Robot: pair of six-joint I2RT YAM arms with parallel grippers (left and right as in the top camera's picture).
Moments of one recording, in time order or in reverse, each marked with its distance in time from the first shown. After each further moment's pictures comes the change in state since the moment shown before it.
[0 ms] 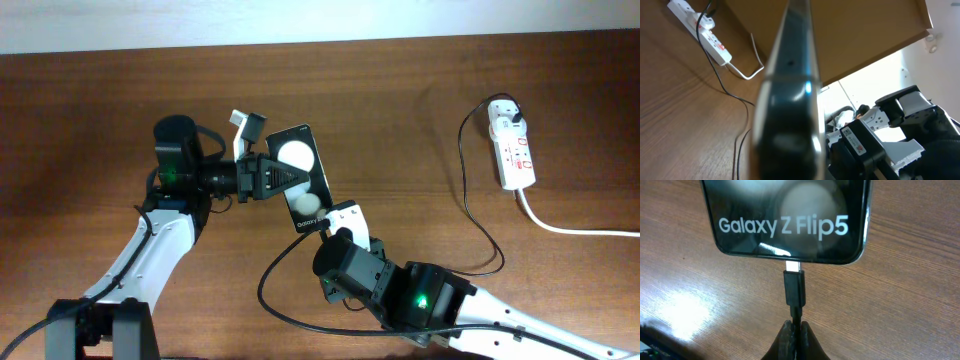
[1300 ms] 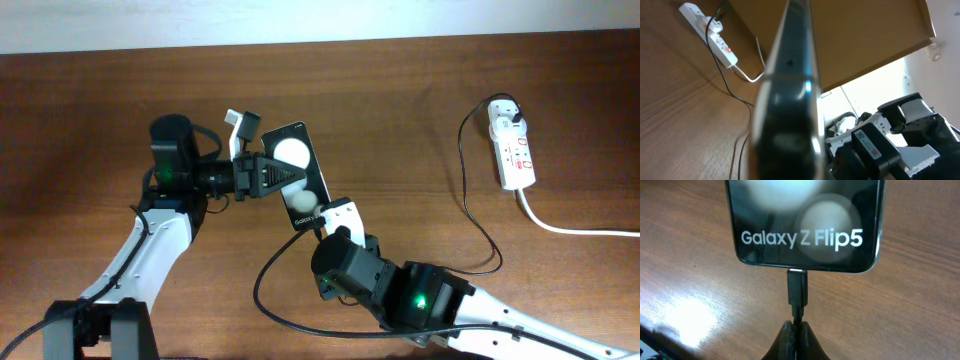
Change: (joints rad) left arm 0.016 0.000 0.006 -0.048 -0.014 0.018; right arm 0.000 0.002 -0.006 0.085 0.008 -0.040
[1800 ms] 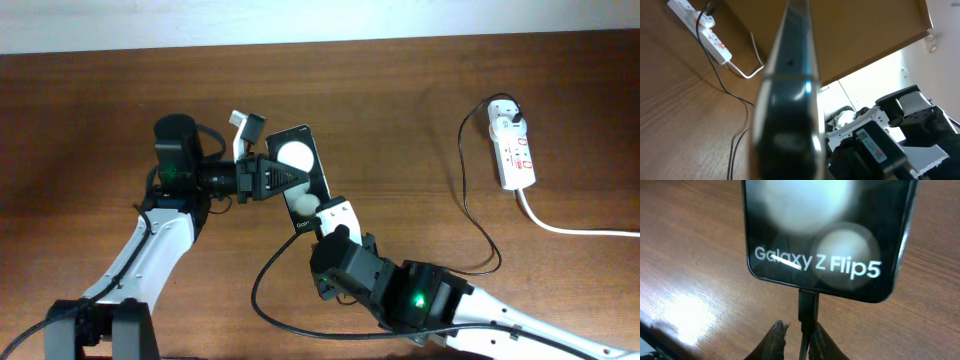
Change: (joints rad) left arm -0.014 0.000 0.005 -0.012 0.017 0.027; right arm -0.002 0.010 -0.001 0.006 -0.017 -0.043
